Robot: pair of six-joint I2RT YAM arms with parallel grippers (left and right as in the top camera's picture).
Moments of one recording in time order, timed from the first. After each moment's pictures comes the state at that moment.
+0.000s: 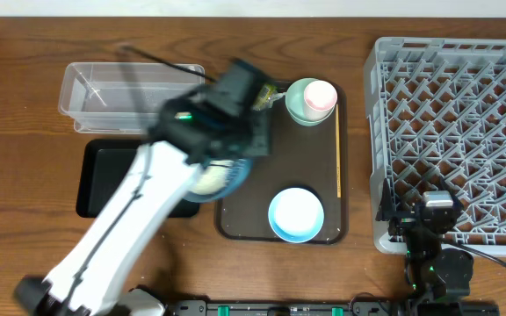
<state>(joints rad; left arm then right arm) -0.53 1.51 1.63 -1.21 0.10 -0.58 0.04 0.01 0.01 -0.07 0.01 -0.06</state>
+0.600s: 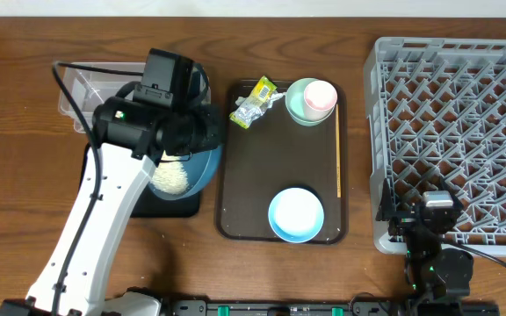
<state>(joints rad) -0.28 1.45 1.46 -1.10 0.30 -0.45 0.04 0.01 0.01 -0.07 0.01 -0.06</state>
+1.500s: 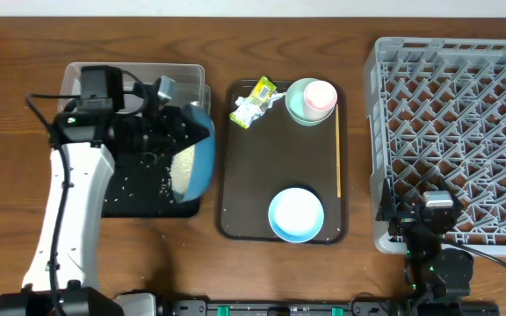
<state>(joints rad) 0.08 1.45 1.27 -1.00 0.90 -0.29 0.04 0.01 0.01 -0.07 0.01 -0.06</state>
